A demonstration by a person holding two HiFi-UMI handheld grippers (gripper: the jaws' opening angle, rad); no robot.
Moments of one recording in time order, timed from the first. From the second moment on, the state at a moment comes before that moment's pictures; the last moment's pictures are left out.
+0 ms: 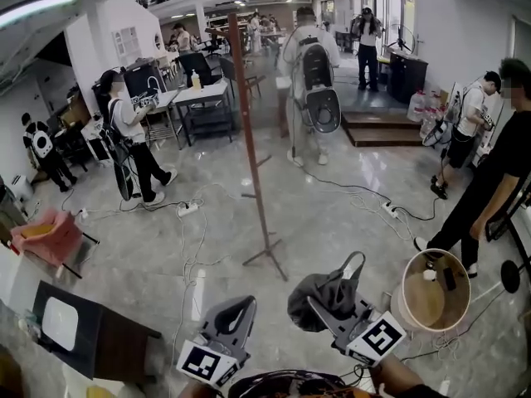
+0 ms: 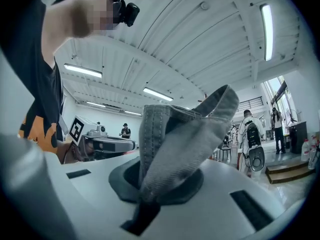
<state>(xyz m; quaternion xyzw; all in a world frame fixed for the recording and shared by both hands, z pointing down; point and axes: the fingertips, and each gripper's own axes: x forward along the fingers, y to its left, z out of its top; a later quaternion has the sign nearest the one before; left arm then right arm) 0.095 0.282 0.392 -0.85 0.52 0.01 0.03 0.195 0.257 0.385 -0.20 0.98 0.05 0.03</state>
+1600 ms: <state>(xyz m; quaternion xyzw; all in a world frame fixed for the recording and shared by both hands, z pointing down) -0.043 0.092 0.403 -0.88 0.48 -0.01 0.03 0.053 0.066 0.372 -0.23 0.97 0.05 0.03</state>
